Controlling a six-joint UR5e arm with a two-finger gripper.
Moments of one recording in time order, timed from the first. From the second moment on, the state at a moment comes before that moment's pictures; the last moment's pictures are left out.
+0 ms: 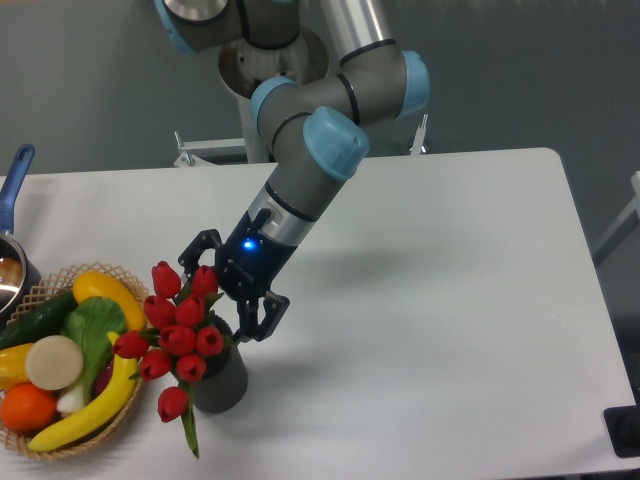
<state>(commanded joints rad) 2.38 -1.87 -1.79 -0.71 0.79 0.98</state>
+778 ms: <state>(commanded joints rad) 2.36 -1.90 -1.79 -0.65 0.79 0.98</state>
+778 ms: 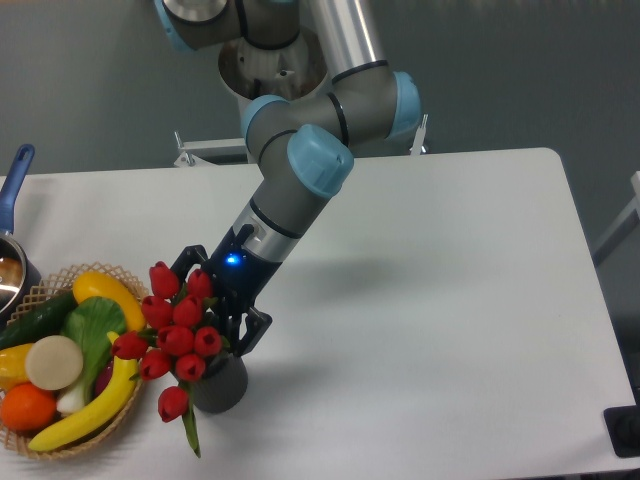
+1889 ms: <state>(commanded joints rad) 2.40 -1.84 -1.77 -0.65 0.71 0.94</state>
